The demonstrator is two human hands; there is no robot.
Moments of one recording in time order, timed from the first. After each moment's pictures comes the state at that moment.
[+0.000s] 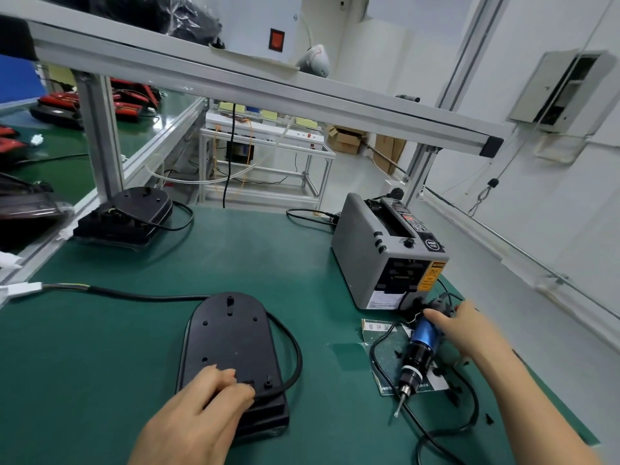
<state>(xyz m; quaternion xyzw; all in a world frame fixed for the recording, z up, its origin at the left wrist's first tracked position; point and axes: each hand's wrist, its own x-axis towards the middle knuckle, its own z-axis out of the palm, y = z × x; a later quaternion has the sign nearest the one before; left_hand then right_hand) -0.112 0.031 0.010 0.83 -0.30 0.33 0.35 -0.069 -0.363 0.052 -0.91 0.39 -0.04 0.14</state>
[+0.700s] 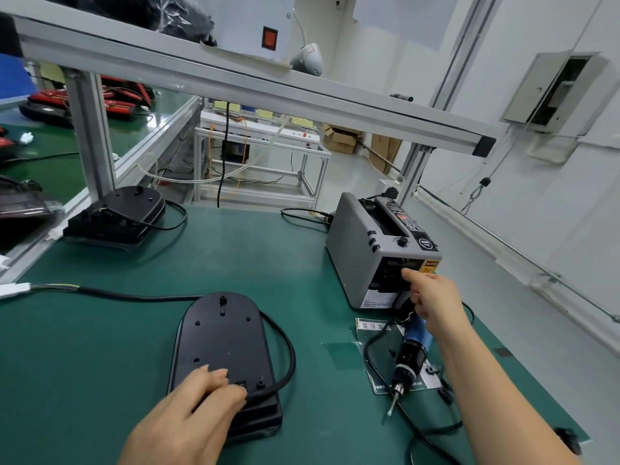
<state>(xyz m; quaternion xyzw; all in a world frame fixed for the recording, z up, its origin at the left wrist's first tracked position) -0.112 0.027 0.006 0.82 -0.26 0.35 0.37 -0.031 -0.324 0.069 -0.73 0.31 -0.20 0.58</state>
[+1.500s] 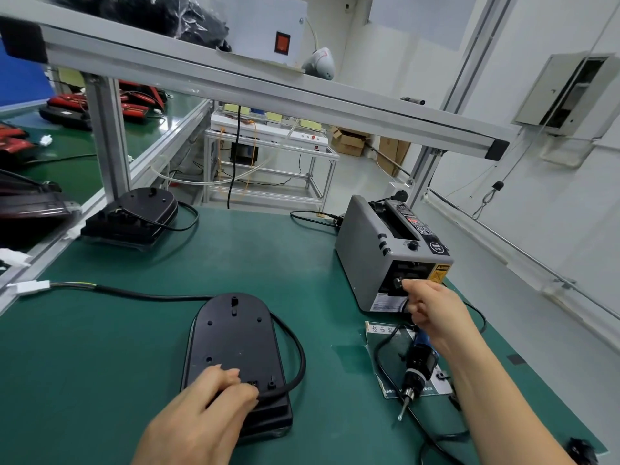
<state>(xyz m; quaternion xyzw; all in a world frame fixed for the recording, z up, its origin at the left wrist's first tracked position) -0.111 0.032 0.008 0.83 -0.29 0.32 0.37 -0.047 -0.303 0.068 -0.70 0.23 -0.16 0.66</state>
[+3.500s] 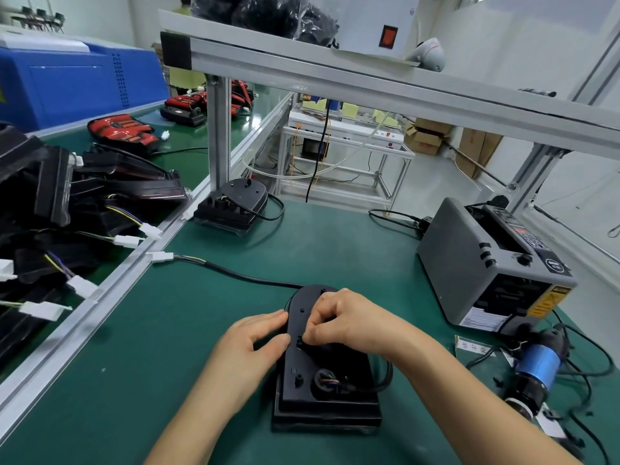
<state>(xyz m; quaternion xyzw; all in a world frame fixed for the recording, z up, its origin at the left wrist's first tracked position) -0.054 0.086 0.005 0.83 -0.06 0.04 0.55 -0.018 -0.089 0.075 -0.92 -0.14 0.17 0.33</state>
